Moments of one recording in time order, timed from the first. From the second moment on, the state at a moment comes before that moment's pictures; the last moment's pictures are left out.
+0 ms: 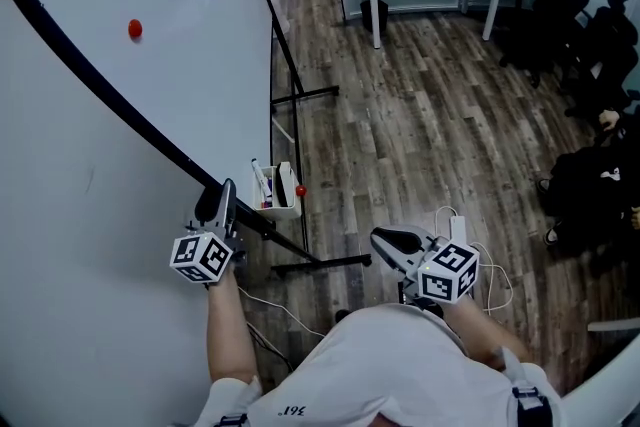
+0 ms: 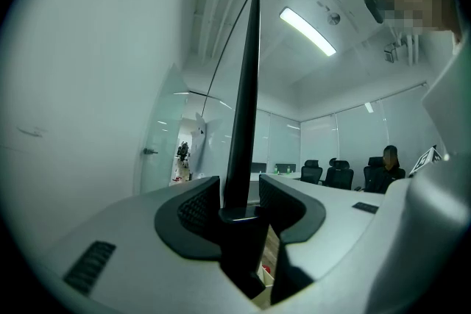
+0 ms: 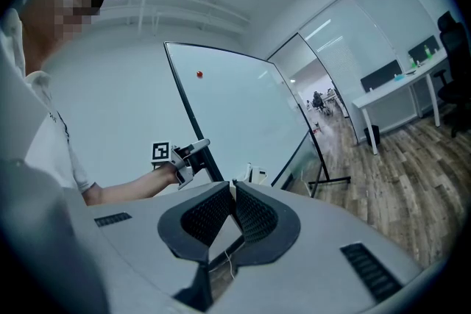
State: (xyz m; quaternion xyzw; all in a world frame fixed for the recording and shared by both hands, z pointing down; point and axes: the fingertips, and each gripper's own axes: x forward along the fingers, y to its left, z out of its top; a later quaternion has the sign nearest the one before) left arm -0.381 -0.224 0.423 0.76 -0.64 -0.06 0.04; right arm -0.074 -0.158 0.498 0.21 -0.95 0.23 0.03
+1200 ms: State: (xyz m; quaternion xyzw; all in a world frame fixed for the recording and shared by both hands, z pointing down) left arm -0.396 -0.242 0.417 0.76 -0.65 -0.06 0.03; right arm -0.083 -0.162 0.493 0.22 -0.95 0.23 0.04
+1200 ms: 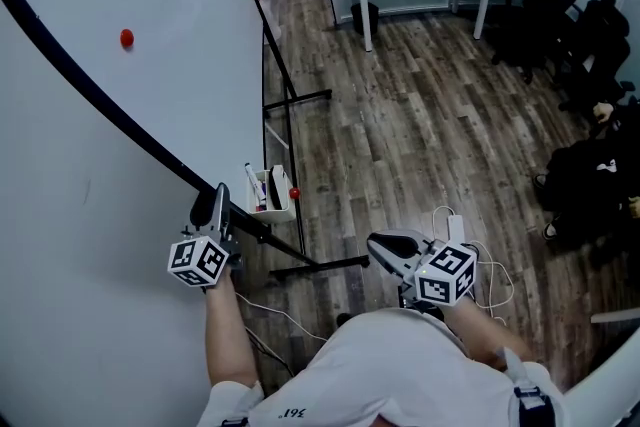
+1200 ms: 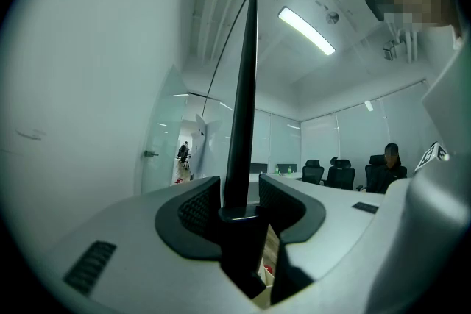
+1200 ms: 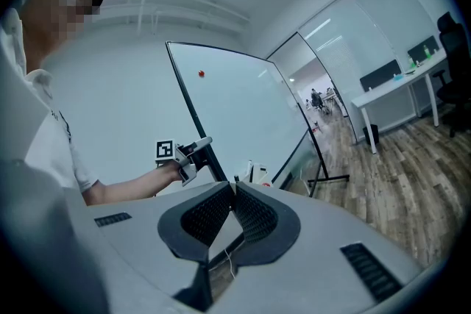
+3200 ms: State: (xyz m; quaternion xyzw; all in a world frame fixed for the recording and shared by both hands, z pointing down) left arm -0.353 -0.180 0.403 0.77 -0.63 -0.05 0.03; right arm -0.085 -0.172 0.487 0.21 -0.94 0.25 0.04
